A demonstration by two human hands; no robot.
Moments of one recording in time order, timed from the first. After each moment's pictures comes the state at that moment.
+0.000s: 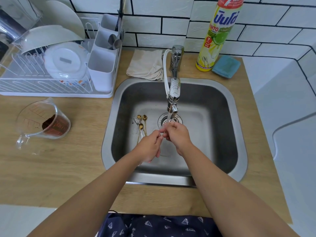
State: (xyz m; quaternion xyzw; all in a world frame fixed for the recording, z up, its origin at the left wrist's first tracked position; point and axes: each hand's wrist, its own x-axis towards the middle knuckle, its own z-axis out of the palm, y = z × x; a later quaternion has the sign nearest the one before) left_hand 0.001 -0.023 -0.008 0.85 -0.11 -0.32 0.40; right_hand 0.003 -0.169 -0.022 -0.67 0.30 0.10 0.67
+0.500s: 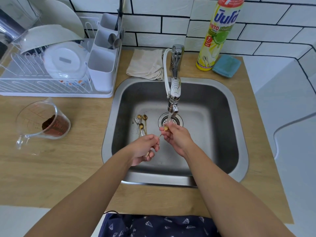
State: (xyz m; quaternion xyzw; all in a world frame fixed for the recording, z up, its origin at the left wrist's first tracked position) left_hand 0.008 -0.007 0.003 0.66 0.11 -0.48 0.57; right_hand -0.001 -0.173 -0.020 -0.49 0.33 0.13 0.80
